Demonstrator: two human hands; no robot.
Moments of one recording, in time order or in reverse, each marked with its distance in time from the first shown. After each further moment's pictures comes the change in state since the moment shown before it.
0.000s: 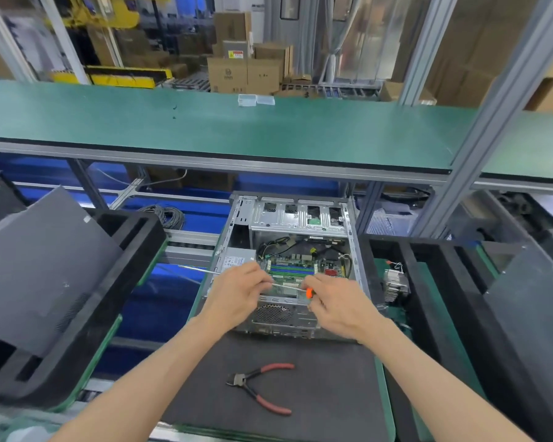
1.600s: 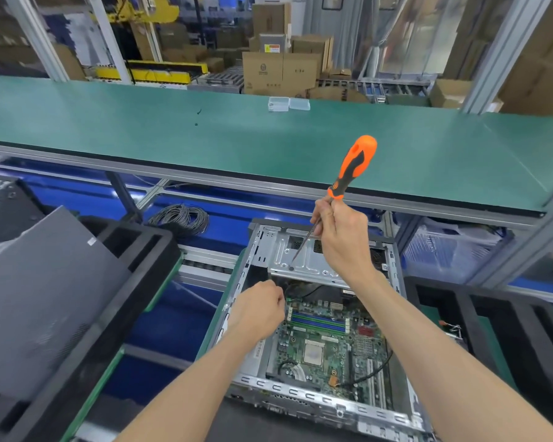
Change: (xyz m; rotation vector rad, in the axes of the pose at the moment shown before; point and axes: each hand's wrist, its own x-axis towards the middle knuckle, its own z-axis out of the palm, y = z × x) left_hand 0.111 -0.095 0.078 0.208 -0.297 -0.433; right_hand 0.229 0.033 -0.054 0.639 0.664 0.015
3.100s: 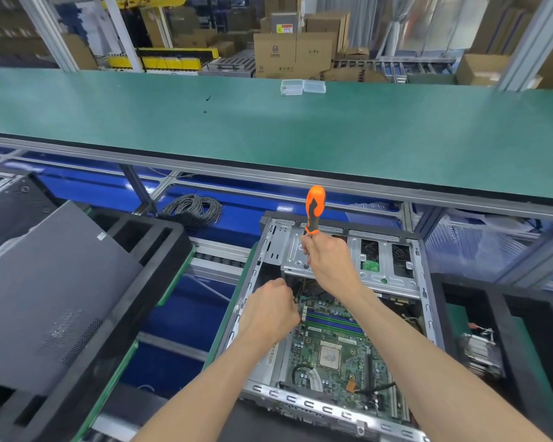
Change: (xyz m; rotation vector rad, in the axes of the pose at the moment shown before) left_hand 0.001 0.003 0.000 -0.021 0.039 -0.064; right_hand -0.024 0.074 0.068 -0.209 -0.342 0.179
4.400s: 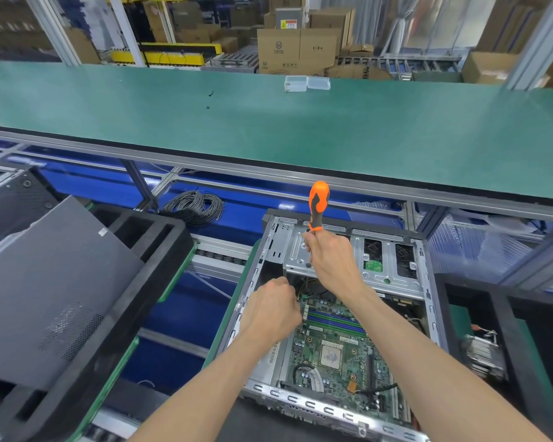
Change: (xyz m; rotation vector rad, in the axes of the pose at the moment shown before) left_hand 0.001 -0.001 0.000 0.016 -0.004 0.026; right_hand 0.003 -0.004 -0.001 -0.034 0.004 0.023
